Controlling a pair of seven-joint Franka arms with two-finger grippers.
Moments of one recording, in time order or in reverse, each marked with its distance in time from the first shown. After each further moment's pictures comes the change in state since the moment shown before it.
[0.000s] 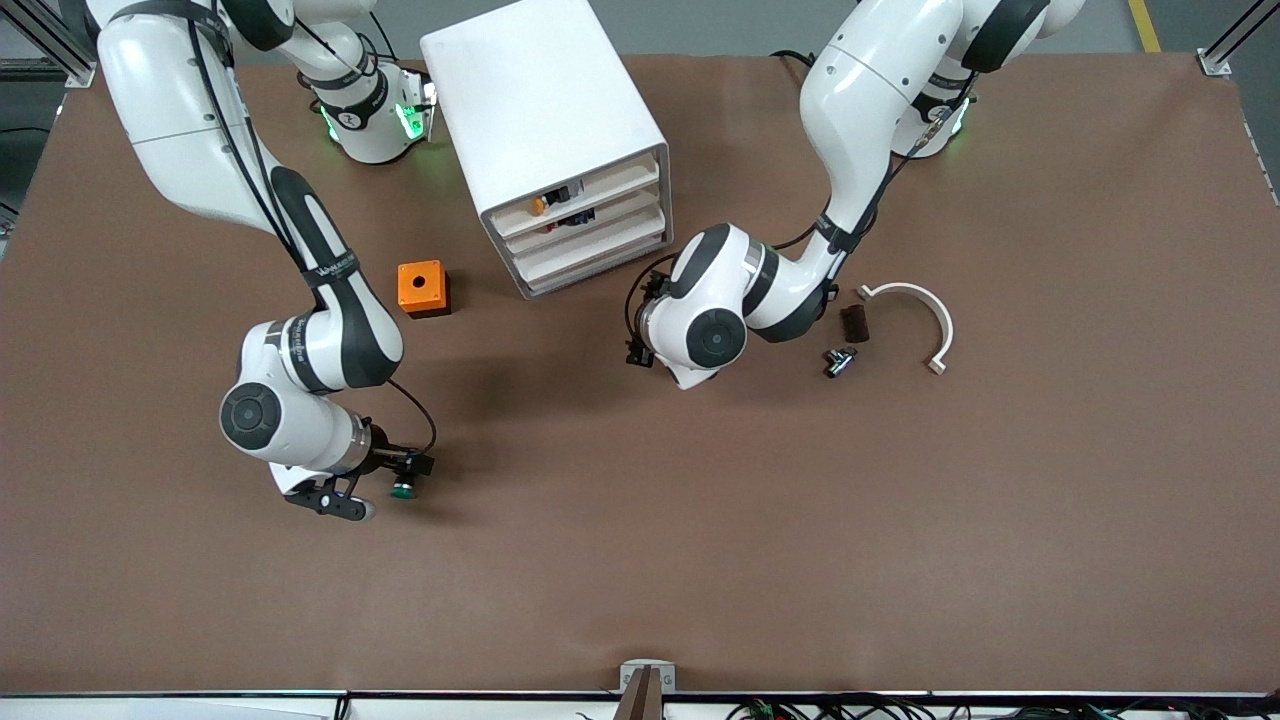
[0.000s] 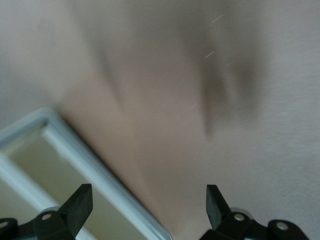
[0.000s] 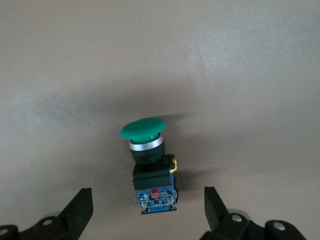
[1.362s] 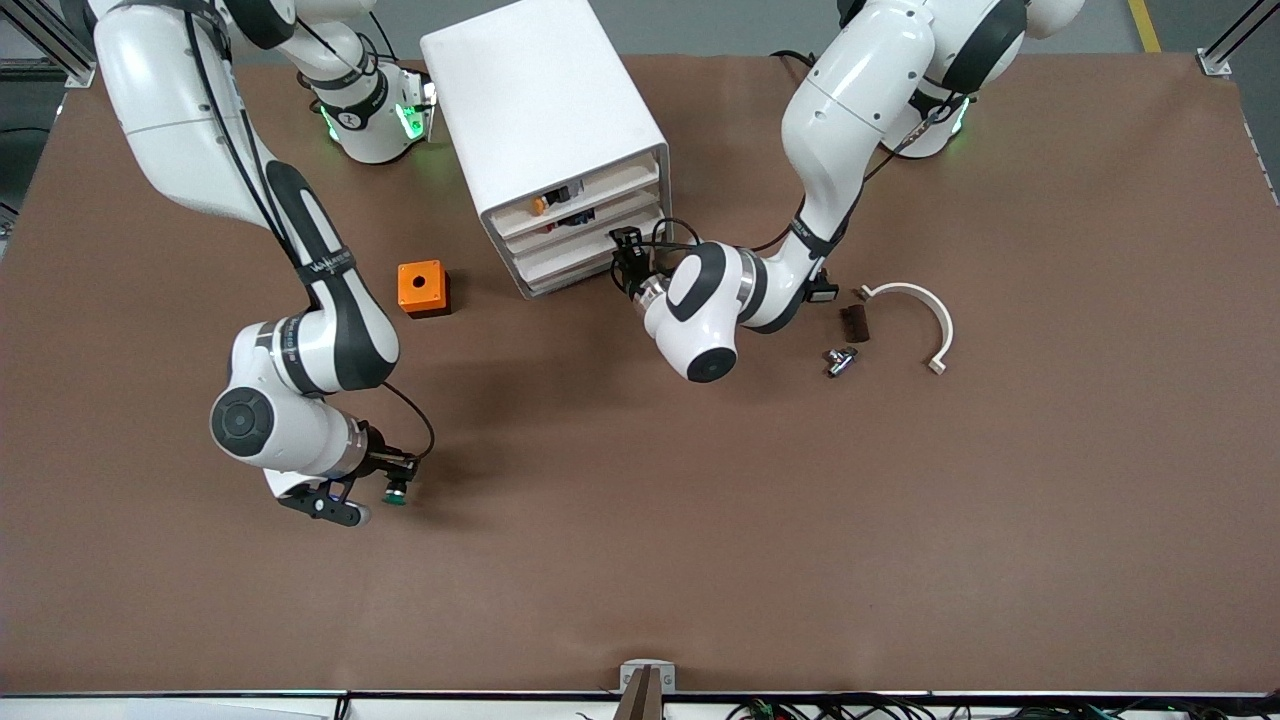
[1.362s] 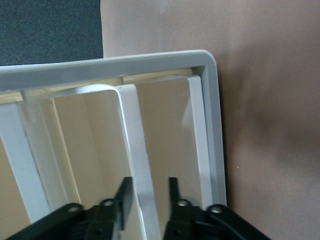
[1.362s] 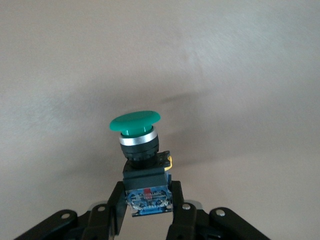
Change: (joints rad) left arm -0.021 0.084 -0.001 -0.029 -0.333 -0.294 -0.334; right arm 0.013 -0.026 -0.003 0.102 -0.001 -0.185 0.102
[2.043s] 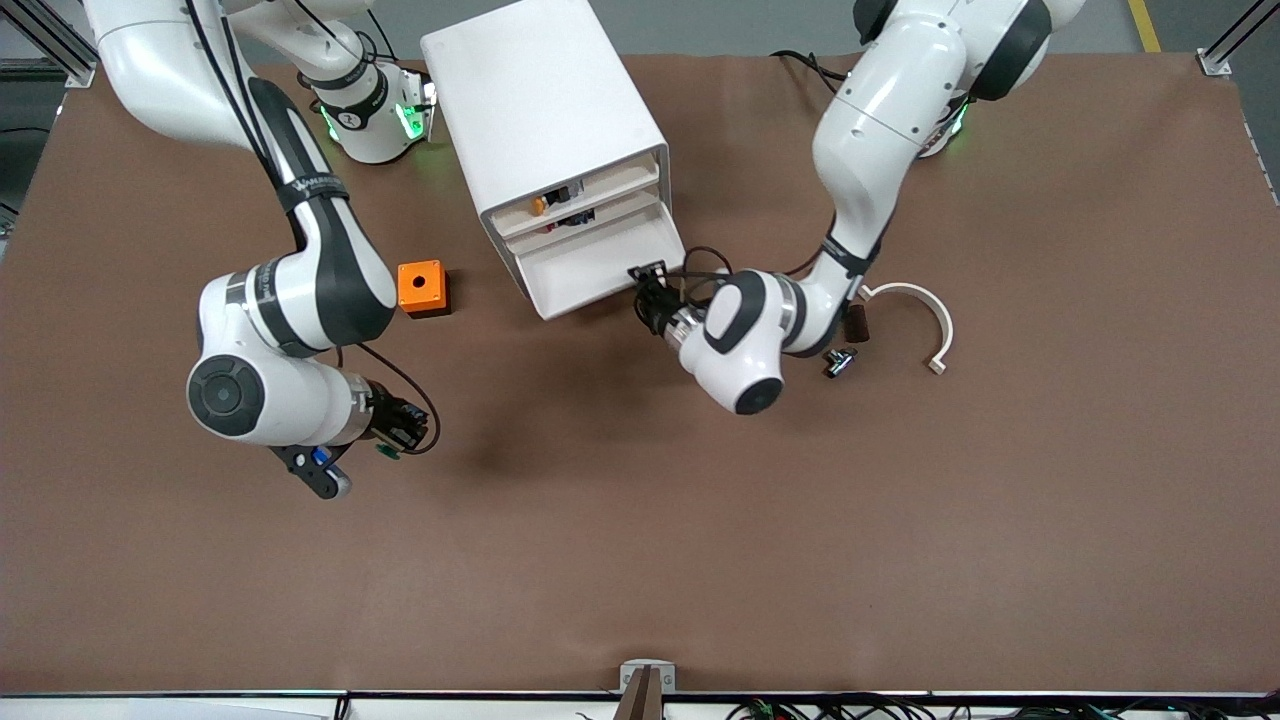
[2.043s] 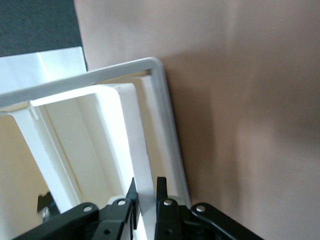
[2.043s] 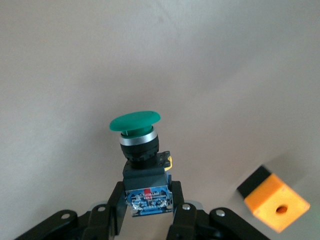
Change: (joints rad) left arm 0.130 0.001 0.035 0.039 -0.001 -0.009 0.145; right arm 0.085 -0.132 0.009 0.066 0.050 -0.284 0.523
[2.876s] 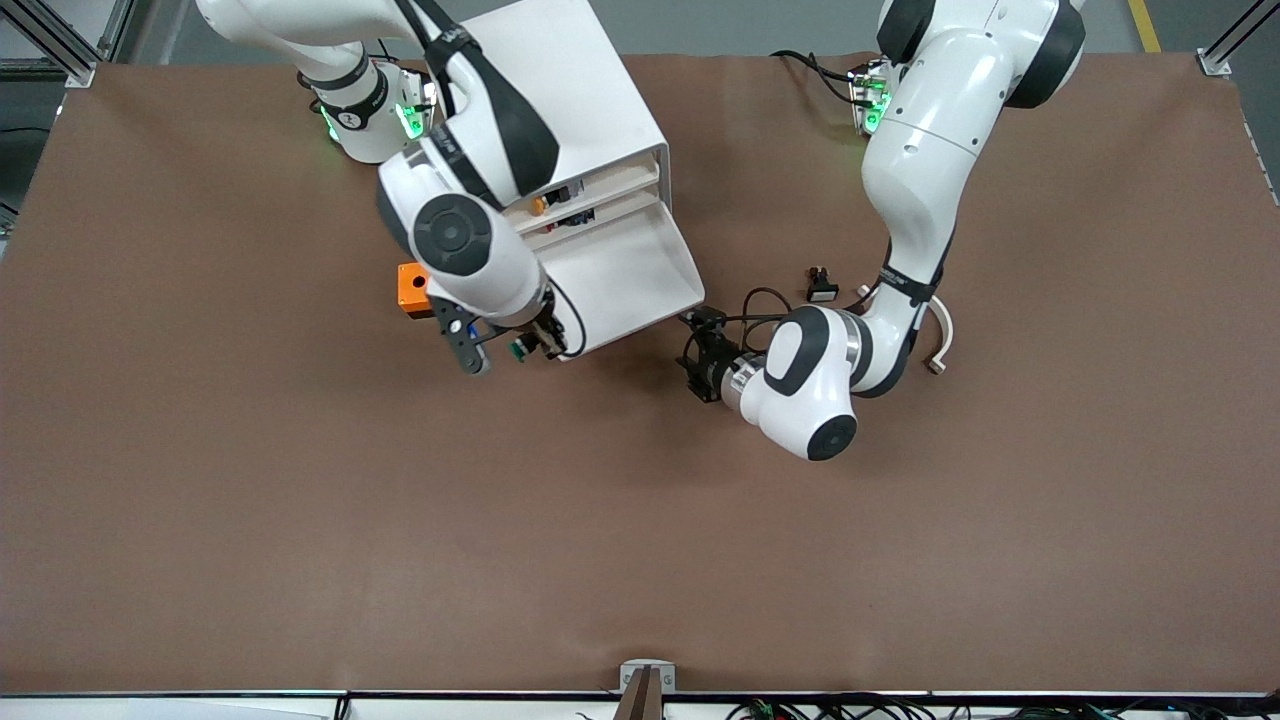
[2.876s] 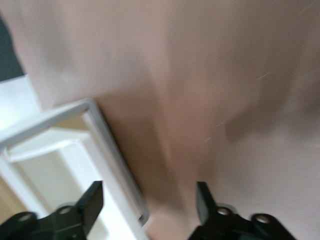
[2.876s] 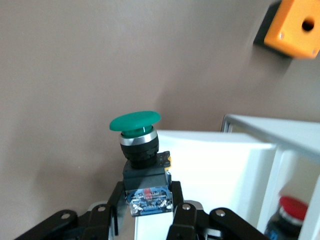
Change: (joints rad) left arm 0.058 -0.005 0.058 0.107 0.227 0.015 0.150; right arm 0.345 -0.124 0.005 -0.137 0.026 0.099 0.667
